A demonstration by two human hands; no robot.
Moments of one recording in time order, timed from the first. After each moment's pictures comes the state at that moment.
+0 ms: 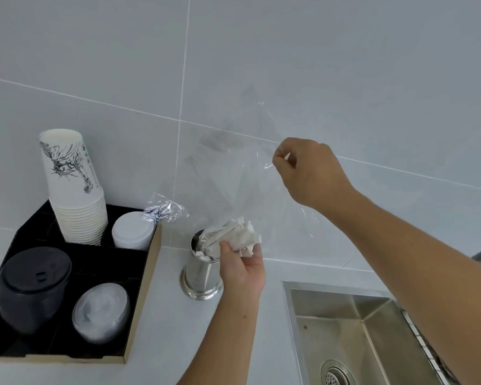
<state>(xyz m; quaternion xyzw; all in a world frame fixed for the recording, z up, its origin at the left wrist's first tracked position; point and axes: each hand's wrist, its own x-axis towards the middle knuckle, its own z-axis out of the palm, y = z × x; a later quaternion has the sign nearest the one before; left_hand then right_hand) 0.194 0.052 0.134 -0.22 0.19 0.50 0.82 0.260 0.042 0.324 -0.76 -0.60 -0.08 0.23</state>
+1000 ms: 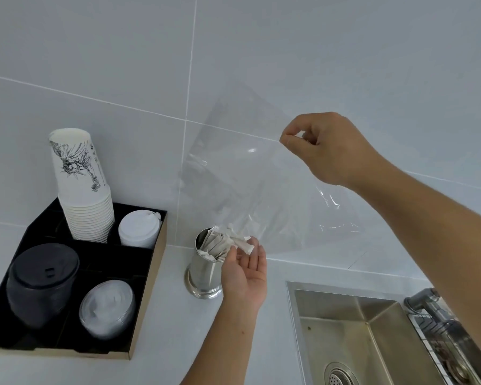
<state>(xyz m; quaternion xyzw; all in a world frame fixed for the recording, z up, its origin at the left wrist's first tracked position) 0.176 0.034 0.123 -0.15 0.18 0.45 0.86 0.271 0.040 0.362 -0.70 -0.67 -0.01 0.26</state>
